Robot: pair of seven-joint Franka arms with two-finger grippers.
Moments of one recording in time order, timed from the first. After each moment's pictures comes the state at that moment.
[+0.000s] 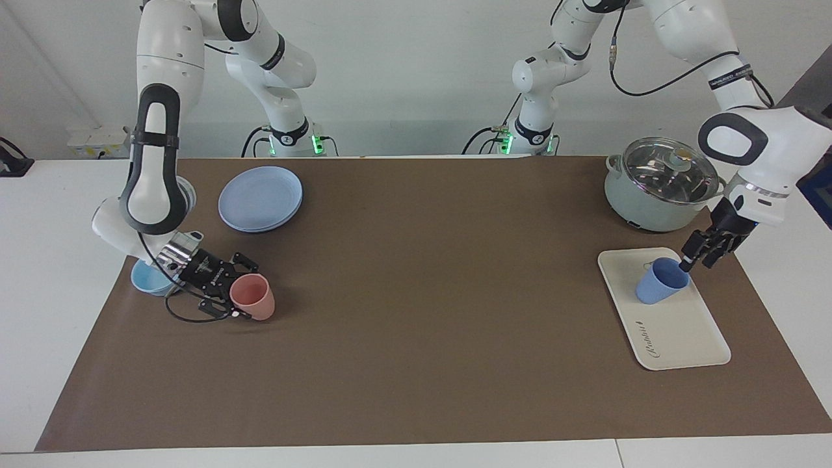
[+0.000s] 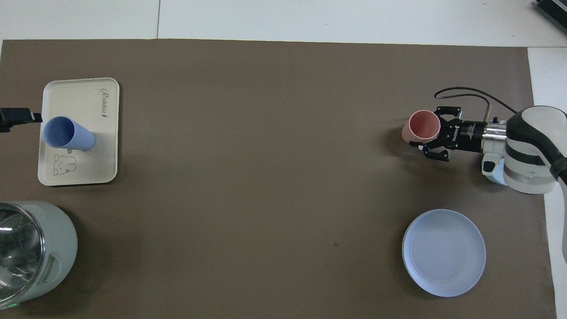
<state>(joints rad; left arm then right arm) 0.36 0.13 -0.08 -1.83 -0.27 2.16 0.28 -0.17 0.41 -0.03 -1.95 1.14 2.14 0.95</state>
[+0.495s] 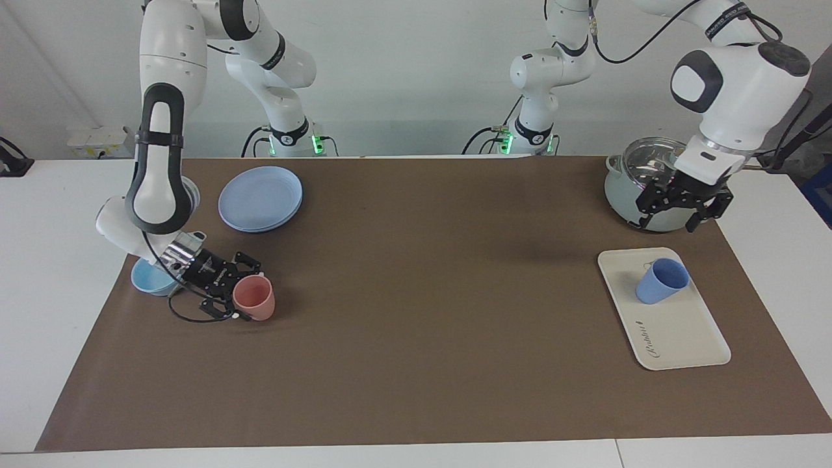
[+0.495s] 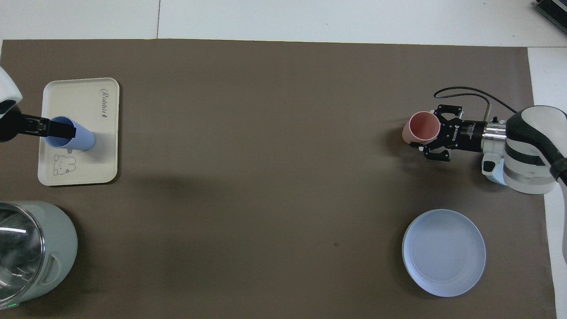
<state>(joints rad) 0.11 0.01 -0.10 -1.81 -0.01 1.94 0.27 -0.16 0.40 -0.03 -1.95 1.14 2.14 0.95</state>
